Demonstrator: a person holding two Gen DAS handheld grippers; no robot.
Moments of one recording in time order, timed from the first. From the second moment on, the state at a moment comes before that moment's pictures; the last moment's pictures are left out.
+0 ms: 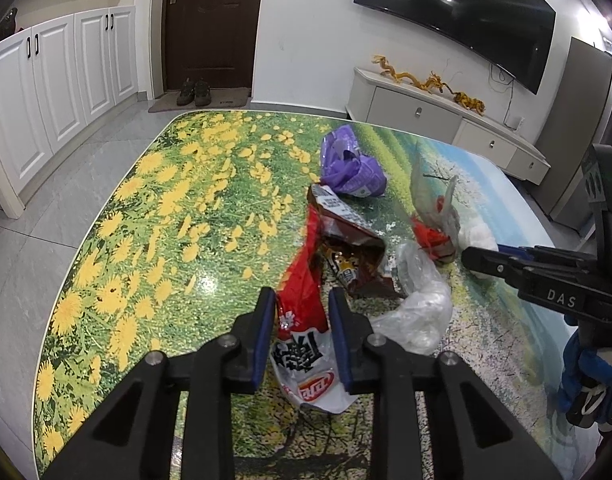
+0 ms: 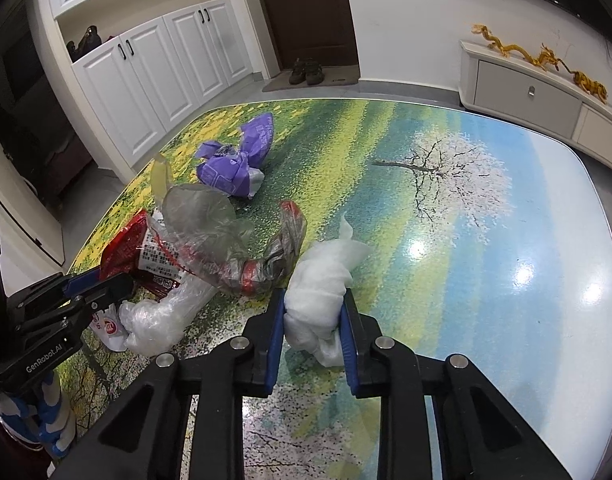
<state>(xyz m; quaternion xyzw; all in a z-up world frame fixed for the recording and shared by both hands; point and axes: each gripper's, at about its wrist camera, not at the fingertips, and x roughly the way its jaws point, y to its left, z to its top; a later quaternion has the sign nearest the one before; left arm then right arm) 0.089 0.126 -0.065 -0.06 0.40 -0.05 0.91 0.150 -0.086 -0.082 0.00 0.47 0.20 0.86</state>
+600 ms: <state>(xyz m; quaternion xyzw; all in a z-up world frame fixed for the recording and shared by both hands) 0.084 0.130 -0.063 -0.06 0.40 -0.04 0.92 0.139 -0.090 -0.079 0.01 0.47 0.20 0.86</state>
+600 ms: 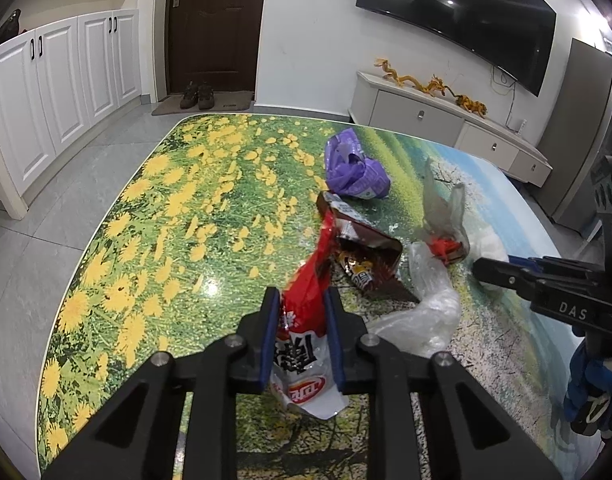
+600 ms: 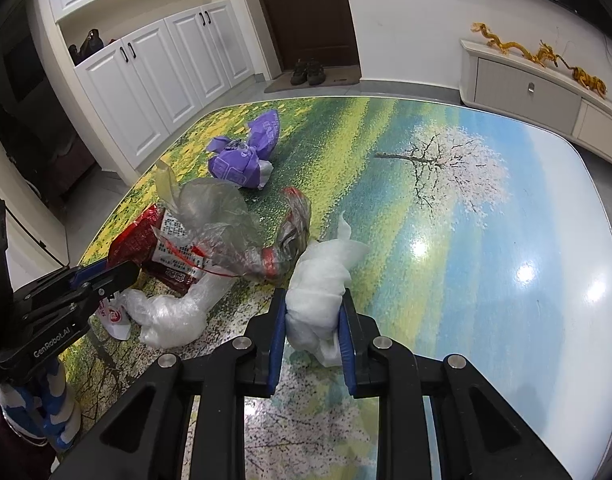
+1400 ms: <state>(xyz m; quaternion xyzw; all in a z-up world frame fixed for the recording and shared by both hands) 0.015 0.118 -0.007 -0.04 0.34 -0.03 0.94 0.047 -0.146 -0.040 0.04 0.43 0.19 0.88</state>
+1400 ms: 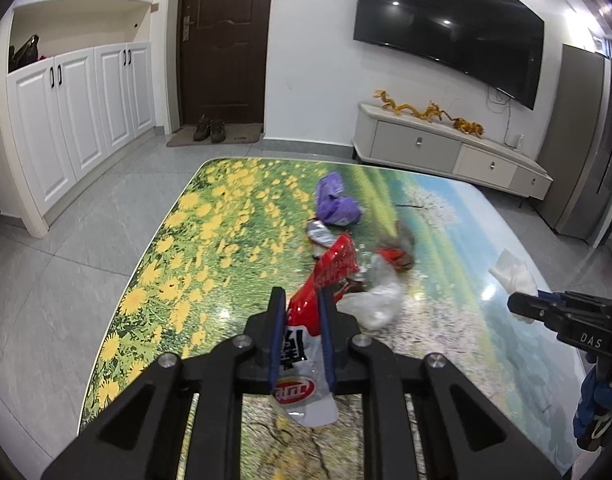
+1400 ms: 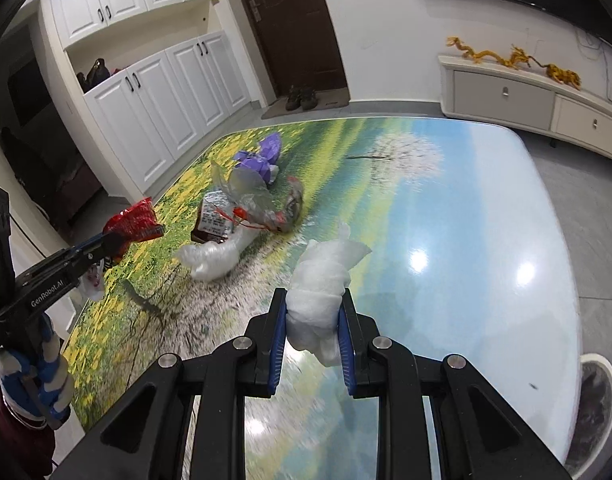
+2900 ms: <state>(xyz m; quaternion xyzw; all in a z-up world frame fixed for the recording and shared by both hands) 0.060 -0.412 -0.066 0.14 0.46 -0.40 0.78 -0.059 -0.540 -0.151 0.27 0.44 -0.11 0.85</state>
